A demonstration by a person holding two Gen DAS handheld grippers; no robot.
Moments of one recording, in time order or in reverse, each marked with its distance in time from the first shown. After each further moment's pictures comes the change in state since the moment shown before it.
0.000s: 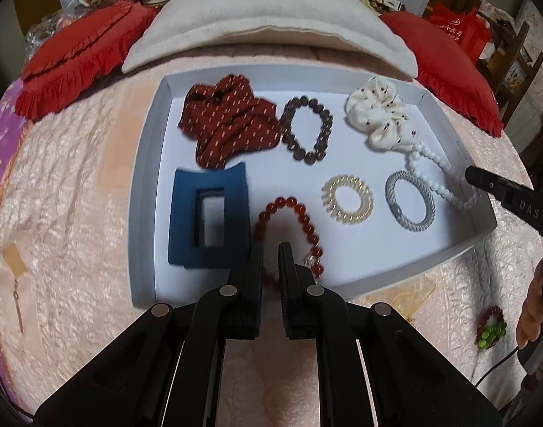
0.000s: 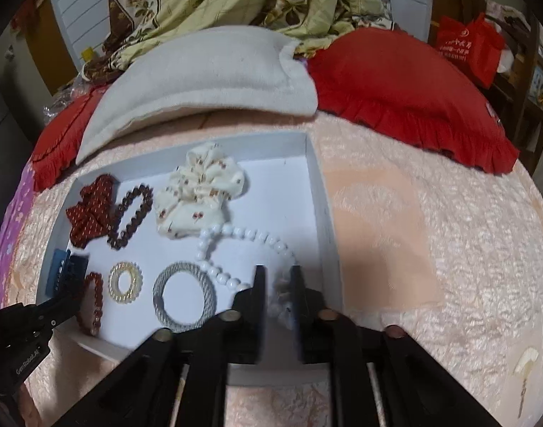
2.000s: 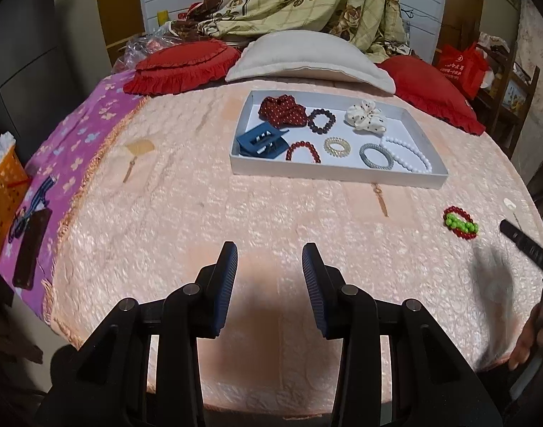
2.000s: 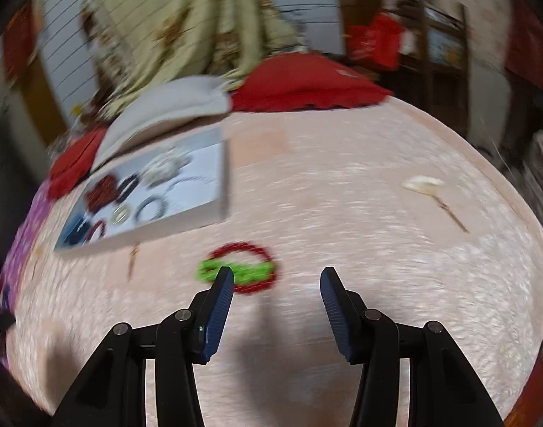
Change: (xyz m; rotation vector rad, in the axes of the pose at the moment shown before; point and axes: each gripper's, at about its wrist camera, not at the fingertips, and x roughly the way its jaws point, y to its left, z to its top) left arm -0.161 -0.018 -0.196 -0.089 -0.244 0.172; right arm -0.139 -0.087 -0.185 0.219 -0.221 -0.061
